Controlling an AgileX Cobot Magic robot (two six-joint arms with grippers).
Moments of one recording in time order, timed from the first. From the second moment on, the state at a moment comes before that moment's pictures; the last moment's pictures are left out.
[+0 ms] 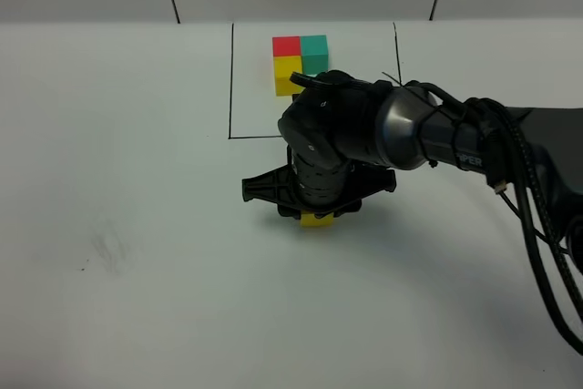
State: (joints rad) left arm -0.05 -0.01 -0.51 -0.12 1.08 0.04; right arm 0.77 2.13 -1.48 -0.19 0.82 0.91
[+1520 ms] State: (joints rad) left arm -0.05 -0.01 -0.51 -0.12 1.08 0.04; right arm 0.76 2.19 -1.54 -0.28 0.78 1.00
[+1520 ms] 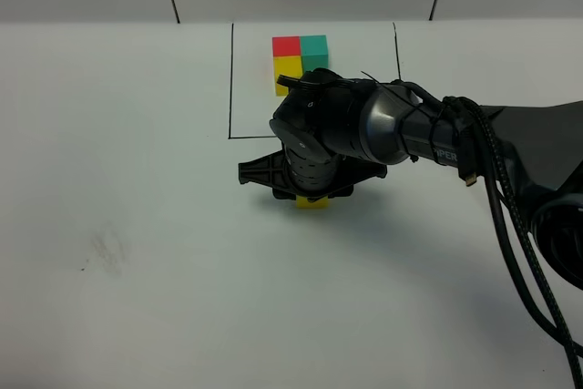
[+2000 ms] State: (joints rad) left arm -0.05 -0.01 -0.51 -0.12 1.08 0.04; right arm 0.76 2.20 -1.54 -0.30 0.75 1.01
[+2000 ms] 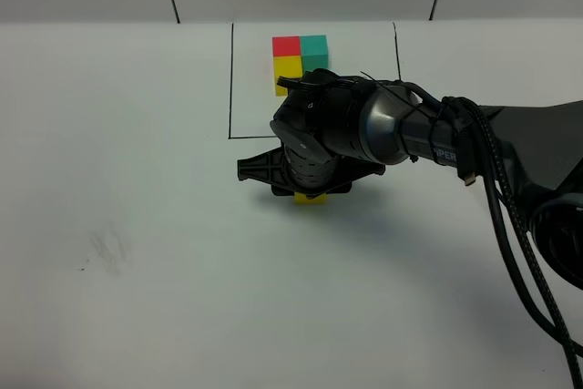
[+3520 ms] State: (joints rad) left arm -0.05 -0.01 -0.51 -0.12 1.08 0.04; right arm 0.76 2.20 -1.54 -0.33 0.75 1.01
